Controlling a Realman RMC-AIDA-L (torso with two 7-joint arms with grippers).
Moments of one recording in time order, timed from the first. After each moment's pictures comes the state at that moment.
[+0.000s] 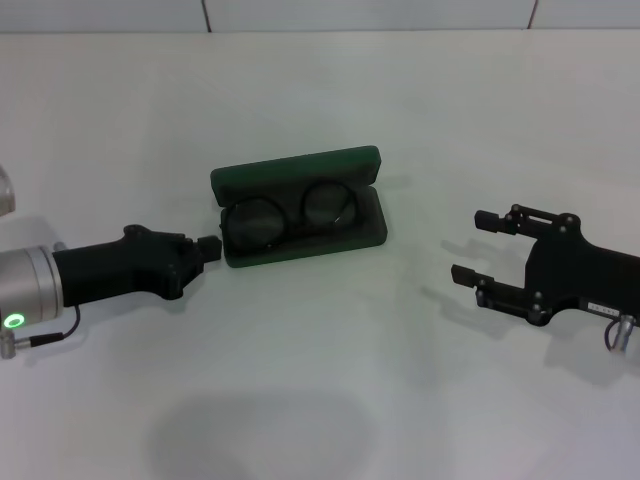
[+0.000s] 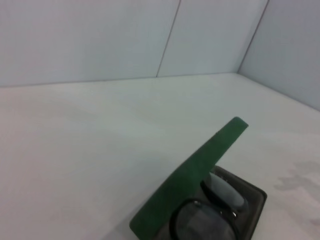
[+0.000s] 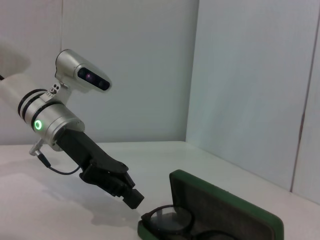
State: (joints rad) left arm -0.42 -2.03 0.77 0.47 1.90 1.34 -1.31; right arm 0.31 2.01 -1.42 -0.61 -1.21 -1.27 0.80
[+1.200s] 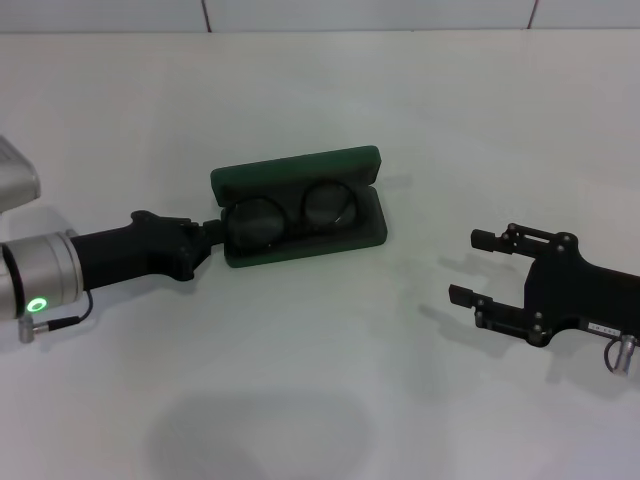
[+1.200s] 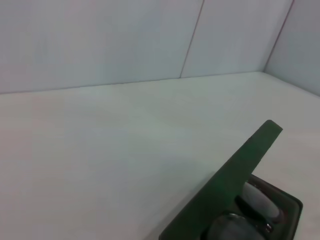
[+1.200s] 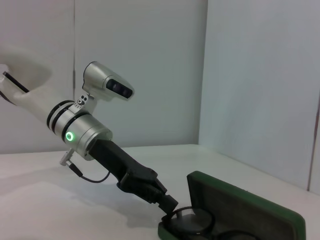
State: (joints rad) left arm -0.45 -2.06 0.76 0.47 1.89 1.24 -1.30; right arm 0.30 2.01 -1.42 -0.57 -1.21 -1.32 0.79
